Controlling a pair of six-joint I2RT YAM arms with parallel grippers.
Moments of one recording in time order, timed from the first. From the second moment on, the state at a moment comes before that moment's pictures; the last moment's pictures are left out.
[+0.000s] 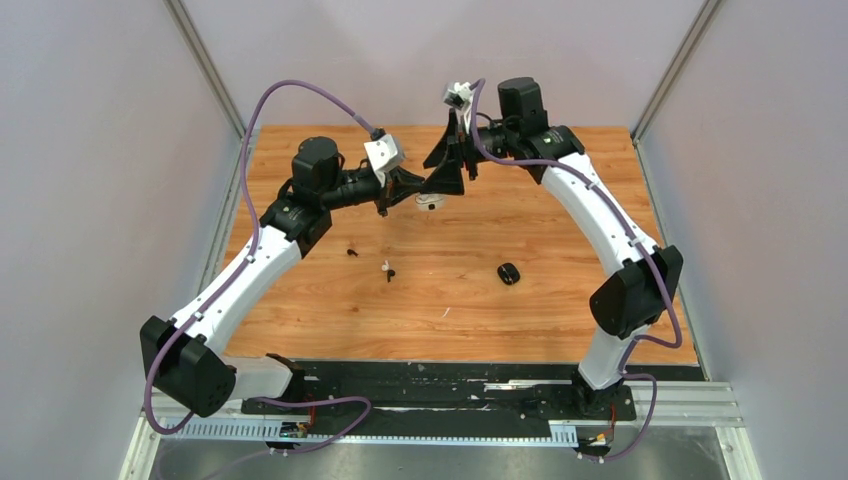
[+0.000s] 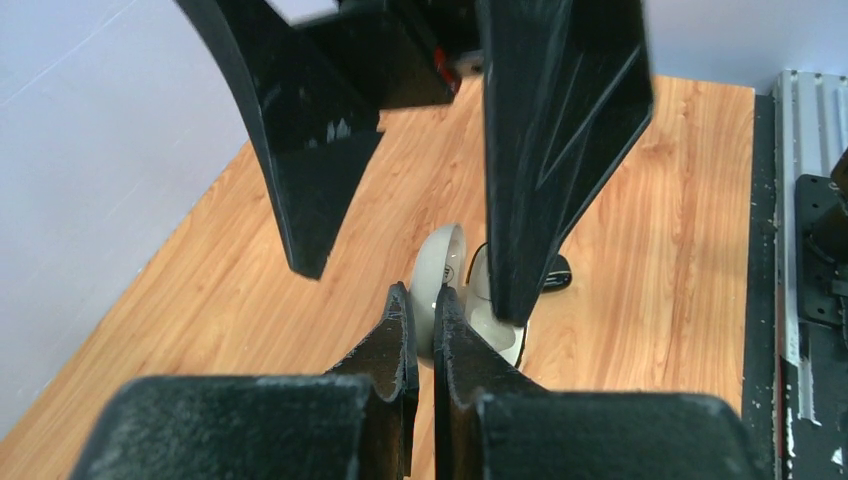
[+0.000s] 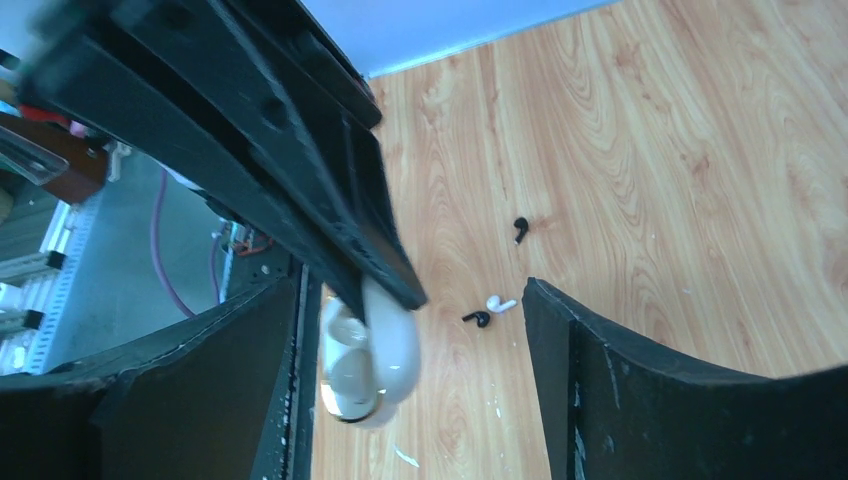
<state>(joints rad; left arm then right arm) -0.48 1.29 1.21 -0.06 0.72 0.22 0.44 1.77 1.85 -0.57 -1.08 -0.14</state>
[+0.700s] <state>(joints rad) -0.34 1.20 1.14 -0.19 0.40 0.28 0.38 1.65 1.61 -0.52 -1.05 -0.23</state>
